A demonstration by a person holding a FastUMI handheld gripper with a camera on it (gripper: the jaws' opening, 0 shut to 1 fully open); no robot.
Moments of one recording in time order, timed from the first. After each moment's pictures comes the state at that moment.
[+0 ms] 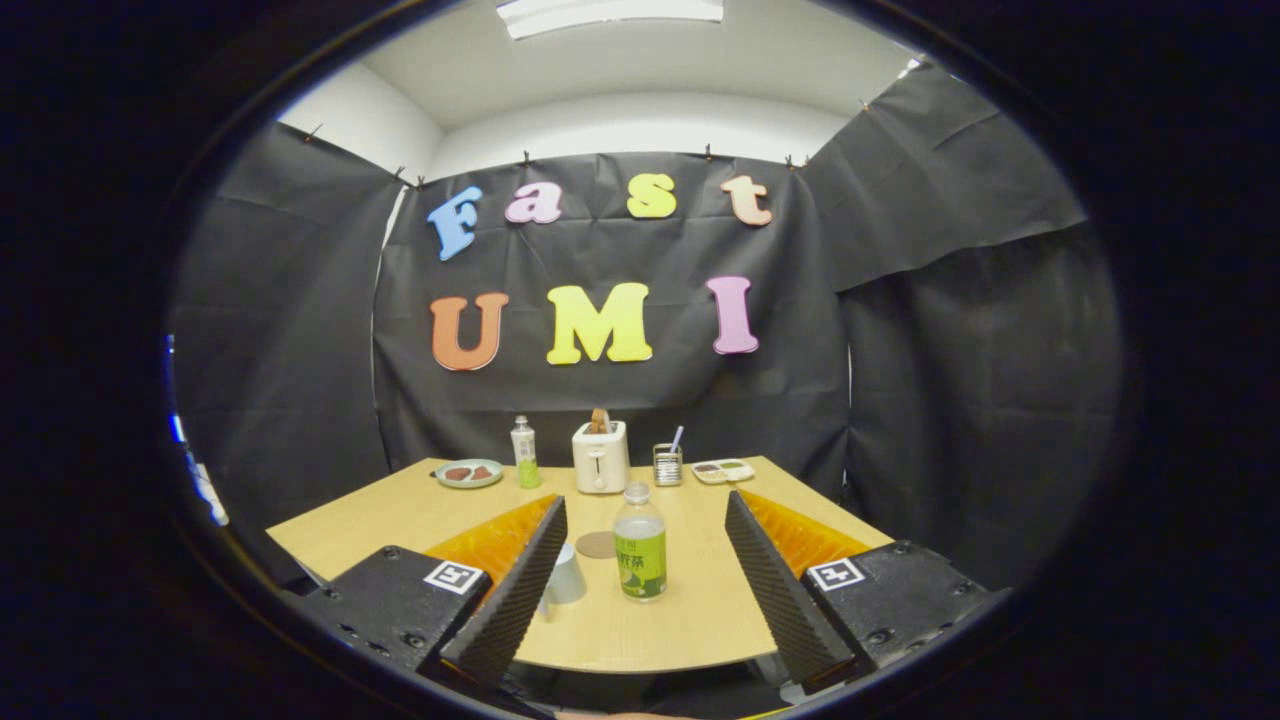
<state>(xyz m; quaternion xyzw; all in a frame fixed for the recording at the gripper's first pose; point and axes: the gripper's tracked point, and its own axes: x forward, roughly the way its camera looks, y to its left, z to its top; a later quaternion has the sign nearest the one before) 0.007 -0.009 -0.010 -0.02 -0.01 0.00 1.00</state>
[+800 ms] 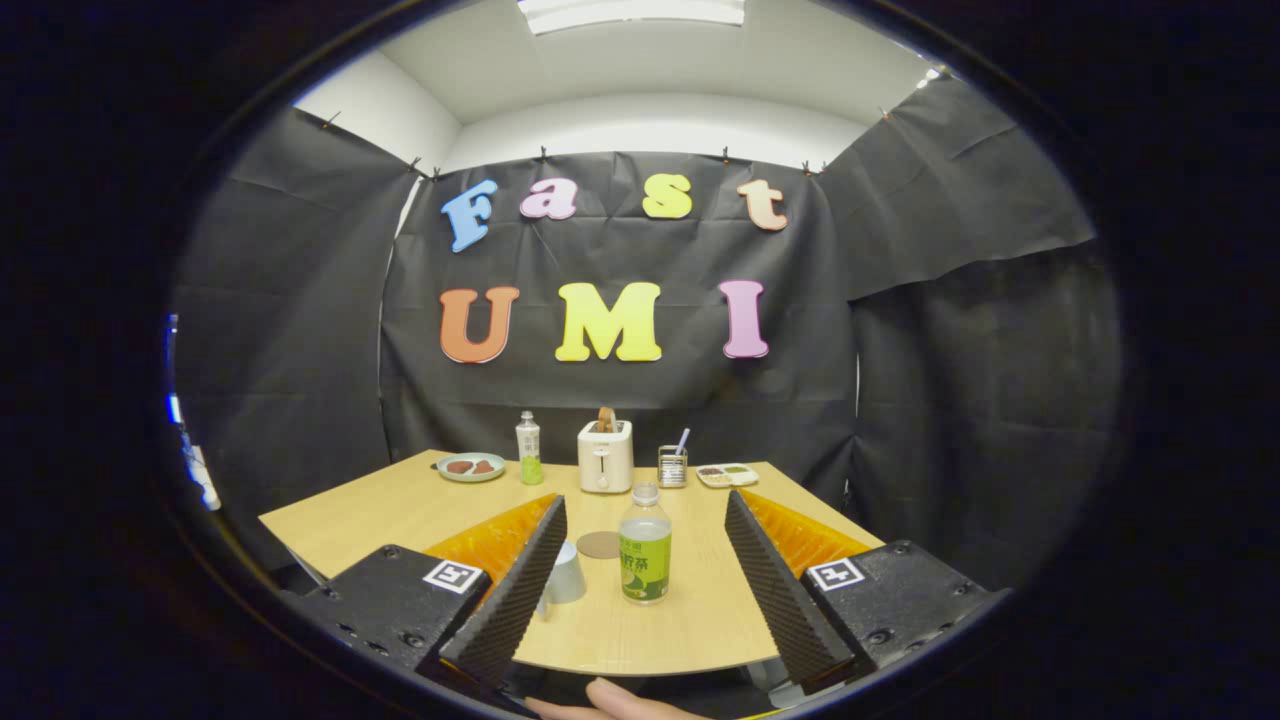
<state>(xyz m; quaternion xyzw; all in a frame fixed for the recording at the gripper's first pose) 0.014 0.000 -0.014 -0.04 0.00 0.01 1.00</state>
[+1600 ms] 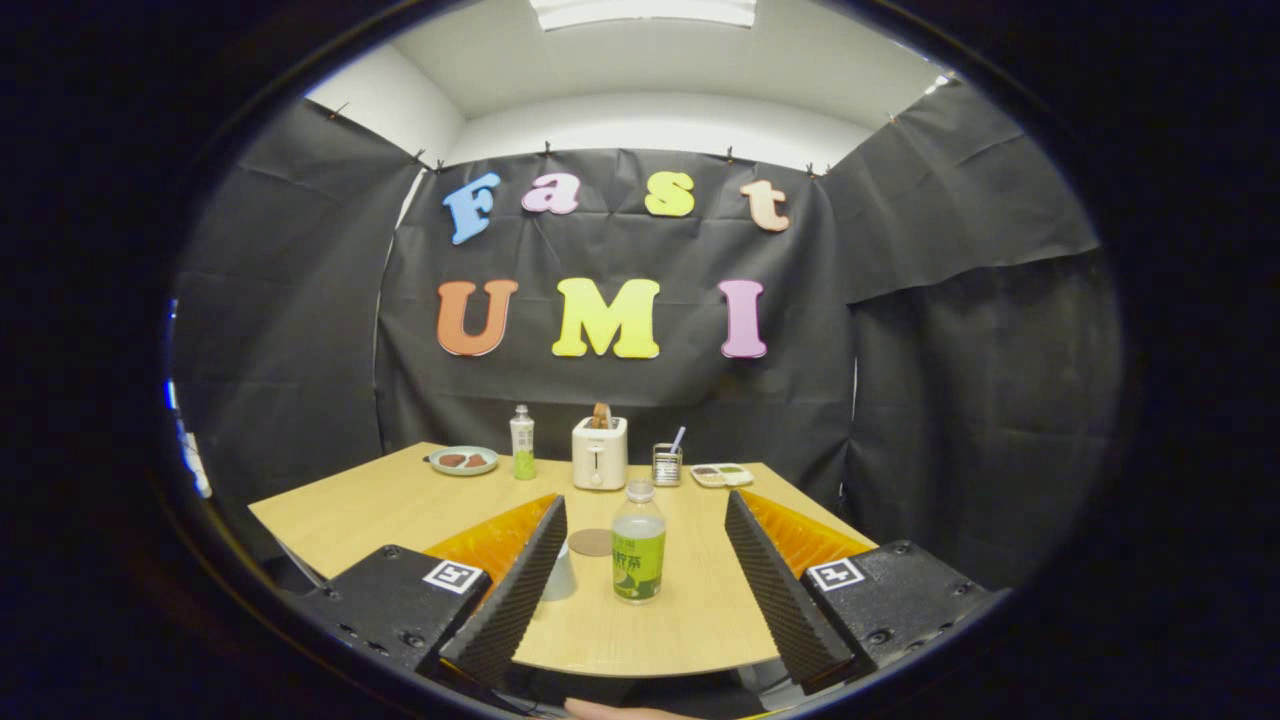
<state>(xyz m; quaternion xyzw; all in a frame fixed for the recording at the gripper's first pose) 0.025 -0.006 -0.021 -0.05 0.00 0.00 1.00</state>
